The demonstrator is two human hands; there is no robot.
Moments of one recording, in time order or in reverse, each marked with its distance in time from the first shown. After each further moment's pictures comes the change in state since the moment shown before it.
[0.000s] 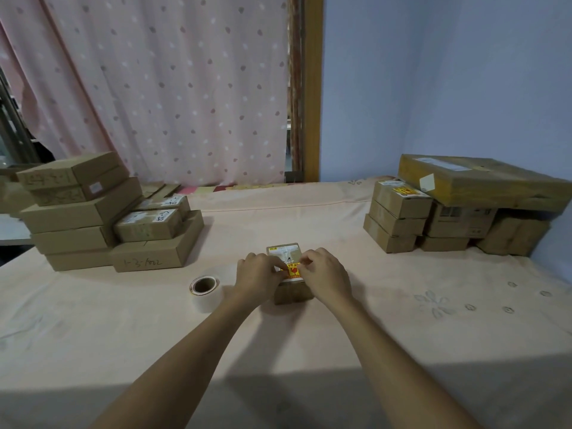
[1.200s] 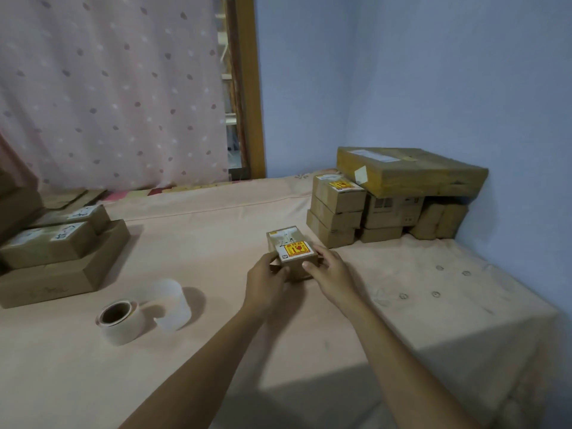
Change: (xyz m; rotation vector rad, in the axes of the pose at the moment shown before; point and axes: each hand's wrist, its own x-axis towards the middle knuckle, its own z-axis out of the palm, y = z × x) left_hand 0.014 0.111 0.090 -0.709 -0.009 -0.038; right_hand -0.004 0.124 -0.065 0.485 0.085 0.258
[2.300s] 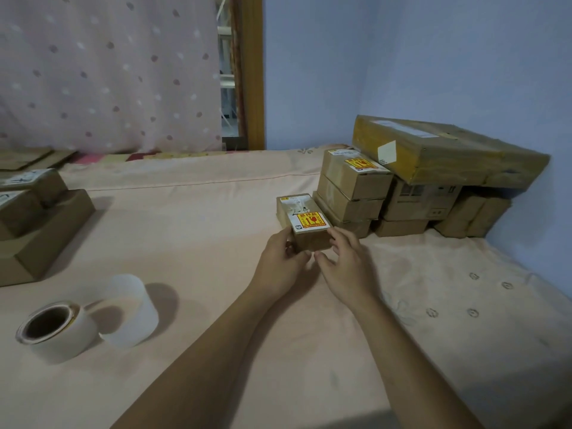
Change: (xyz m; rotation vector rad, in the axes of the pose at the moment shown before) left_hand 0.062 -0.017 0.043 -0.126 -0.153 0.079; right_hand 0.046 0.031 -0.001 -0.349 0.118 -0.157
